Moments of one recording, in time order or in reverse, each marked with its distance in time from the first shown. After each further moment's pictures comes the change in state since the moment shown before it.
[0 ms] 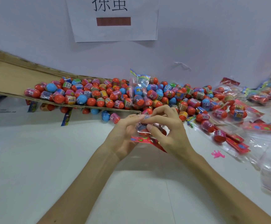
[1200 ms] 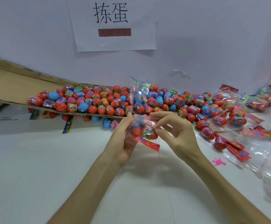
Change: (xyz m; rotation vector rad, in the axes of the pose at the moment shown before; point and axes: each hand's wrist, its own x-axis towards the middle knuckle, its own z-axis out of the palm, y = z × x) left_hand 0.005 0.000 0.000 -0.089 0.252 0.129; right_hand 0.006 0.010 -0.014 0.363 0.006 0.109
